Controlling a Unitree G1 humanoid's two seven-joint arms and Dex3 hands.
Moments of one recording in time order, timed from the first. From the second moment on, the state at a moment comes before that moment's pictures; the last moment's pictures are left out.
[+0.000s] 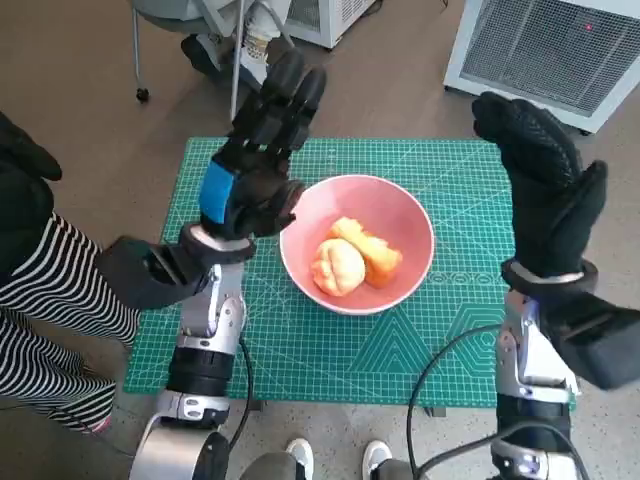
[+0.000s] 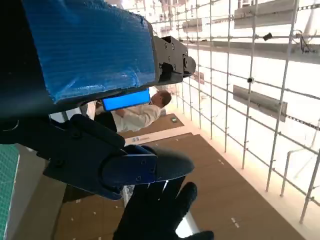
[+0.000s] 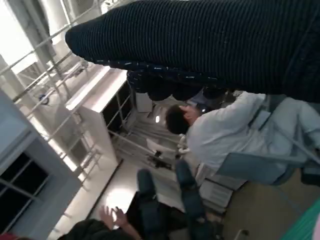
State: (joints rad) left arm -0.65 0.02 0.13 0.47 -0.38 -0.52 -0.54; right arm -0.55 -0.15 -0.15 0.27 0.21 -0.58 0.27
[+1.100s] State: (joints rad) left arm -0.71 0.00 0.19 0.72 -0.40 -0.73 -0.61; right arm -0.58 -0.15 -0.15 0.42 0.21 -0.68 0.32
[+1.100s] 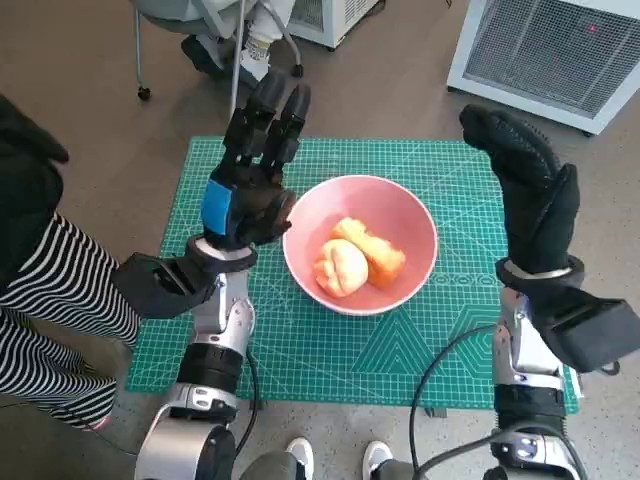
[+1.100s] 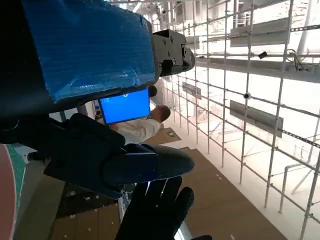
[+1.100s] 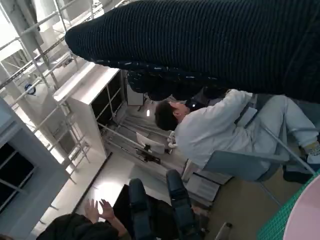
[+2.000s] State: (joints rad) left arm -0.71 -0.01 0.22 0.73 -0.43 -0.75 -0.64; right arm -0.58 -0.14 -0.15 0.42 0.21 -0.69 0.32
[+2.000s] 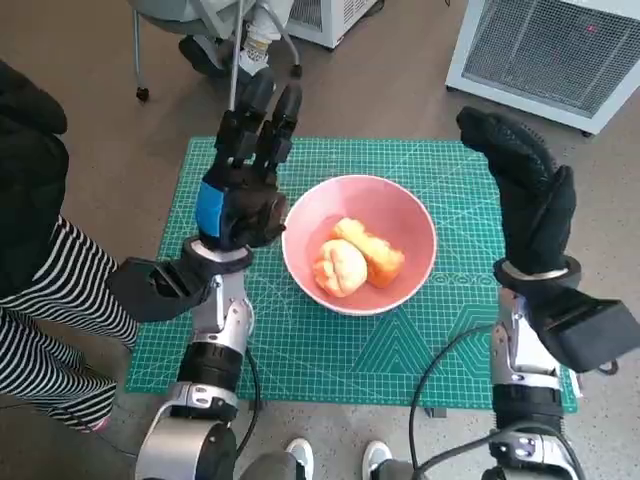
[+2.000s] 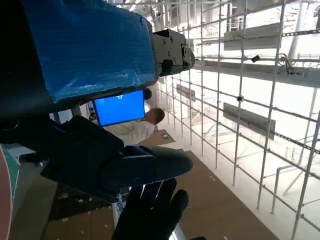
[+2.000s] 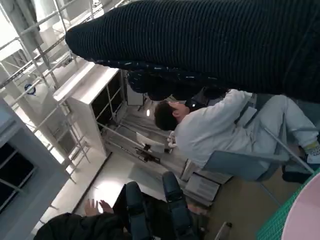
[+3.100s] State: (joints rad) left arm -0.69 -0.01 0.23 0.73 -0.43 -0.78 -0.65; right arm -0.58 -0.13 -0.15 0.44 0.24 -0.70 0.35
